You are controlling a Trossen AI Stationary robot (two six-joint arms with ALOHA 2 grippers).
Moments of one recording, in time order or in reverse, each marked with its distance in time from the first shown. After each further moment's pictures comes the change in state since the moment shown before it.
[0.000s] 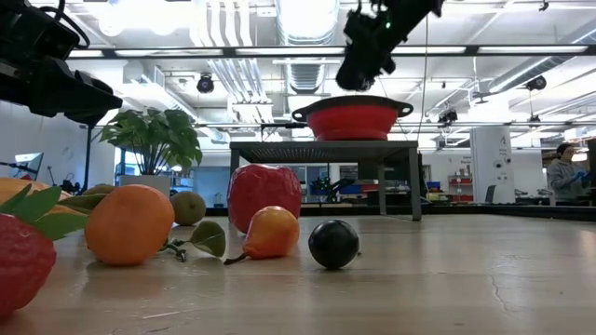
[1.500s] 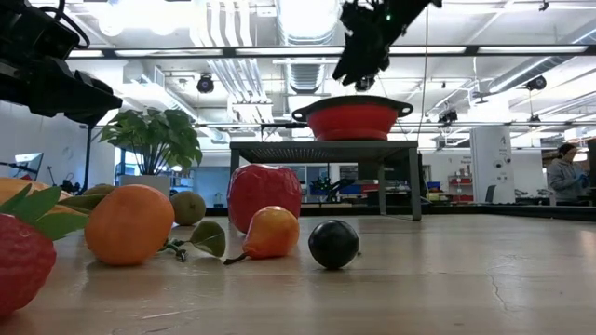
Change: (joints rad) left arm 0.000 0.000 0.000 0.000 0.000 0.000; right arm 0.104 0.001 0.000 -0.071 0.006 -0.048
